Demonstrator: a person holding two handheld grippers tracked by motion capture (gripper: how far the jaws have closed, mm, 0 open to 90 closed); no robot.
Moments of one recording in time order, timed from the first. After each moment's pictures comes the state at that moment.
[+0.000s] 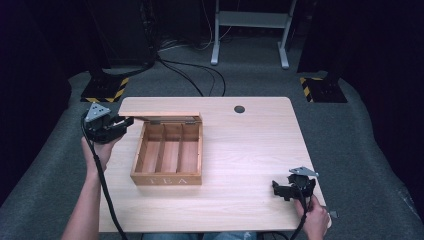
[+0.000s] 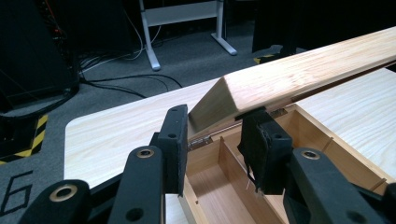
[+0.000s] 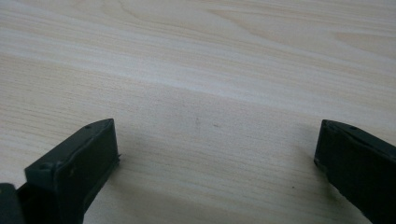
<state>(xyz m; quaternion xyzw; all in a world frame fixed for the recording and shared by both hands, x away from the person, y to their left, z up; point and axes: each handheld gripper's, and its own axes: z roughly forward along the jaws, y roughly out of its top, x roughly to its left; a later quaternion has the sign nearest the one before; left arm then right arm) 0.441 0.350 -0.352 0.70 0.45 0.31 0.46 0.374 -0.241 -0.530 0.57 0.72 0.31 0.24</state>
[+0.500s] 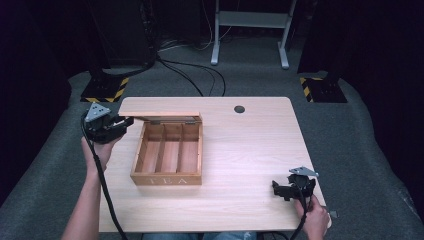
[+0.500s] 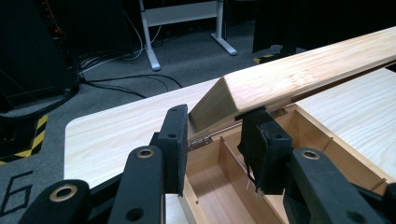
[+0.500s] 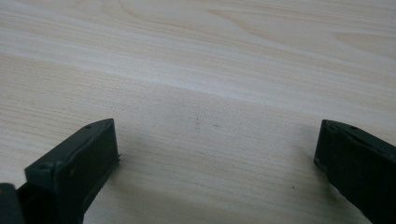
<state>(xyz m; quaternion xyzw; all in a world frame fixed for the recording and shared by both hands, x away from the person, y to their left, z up) 0.441 0.350 -0.352 0.70 0.45 0.31 0.46 0.374 -0.241 -0.530 0.57 0.72 0.31 0.24</state>
